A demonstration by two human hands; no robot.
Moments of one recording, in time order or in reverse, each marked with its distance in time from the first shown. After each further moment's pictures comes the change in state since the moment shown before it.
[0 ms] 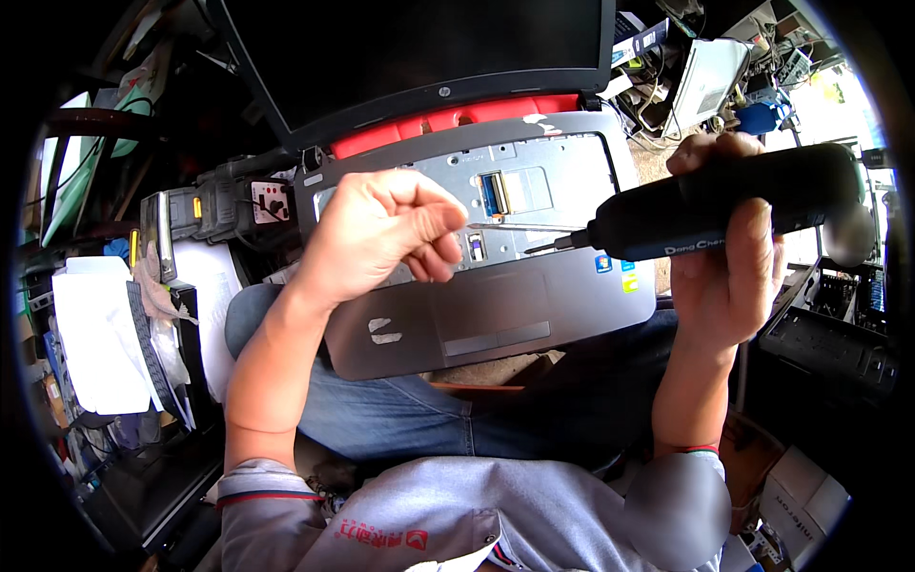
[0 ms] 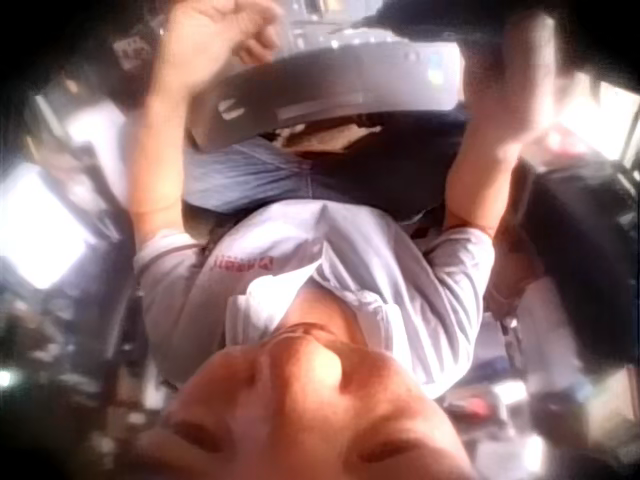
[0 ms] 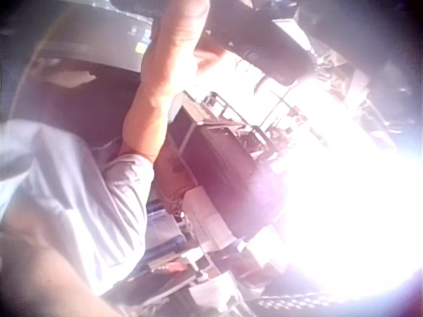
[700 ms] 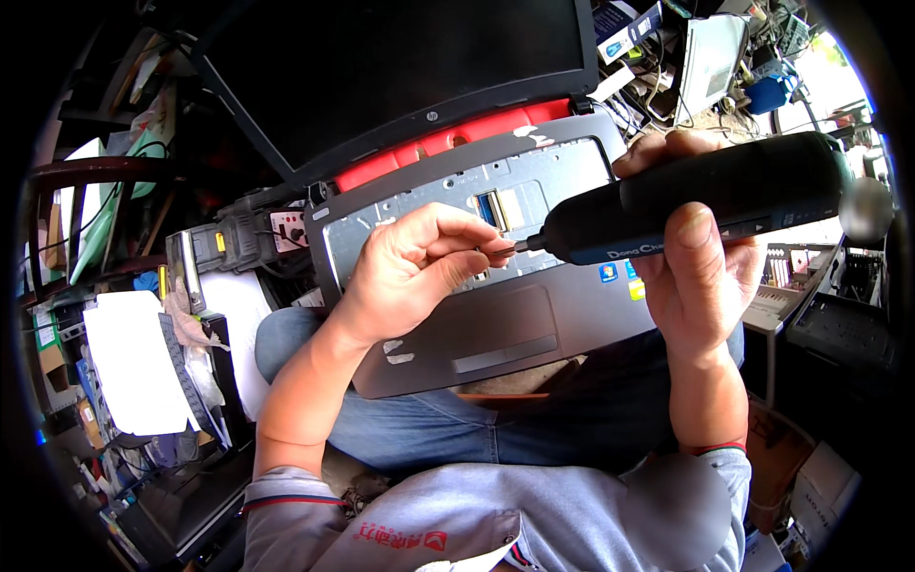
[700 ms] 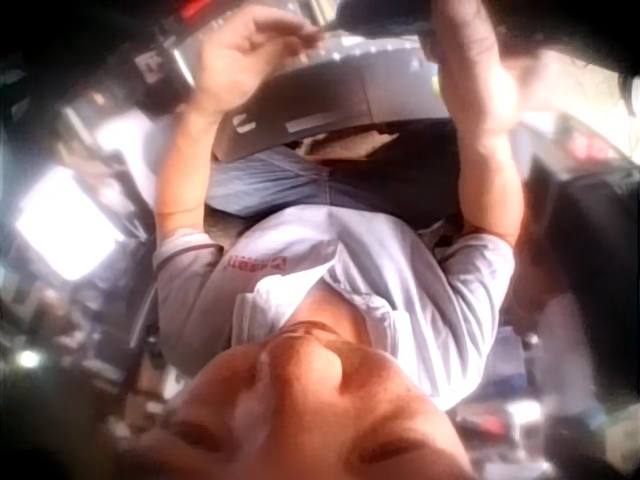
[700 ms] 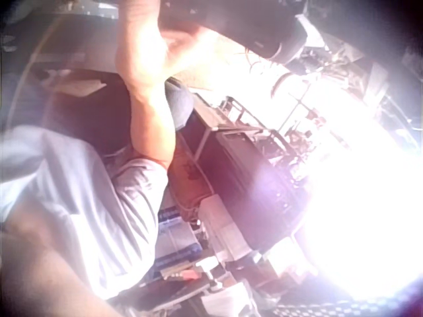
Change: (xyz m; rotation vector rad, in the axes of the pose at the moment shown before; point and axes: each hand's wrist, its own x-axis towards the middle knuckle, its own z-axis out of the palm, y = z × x) left_hand 0.008 -0.024 0.019 0.017 -0.129 0.319; right_hand -0.009 0.016 0.008 -0.155 0.044 0.015
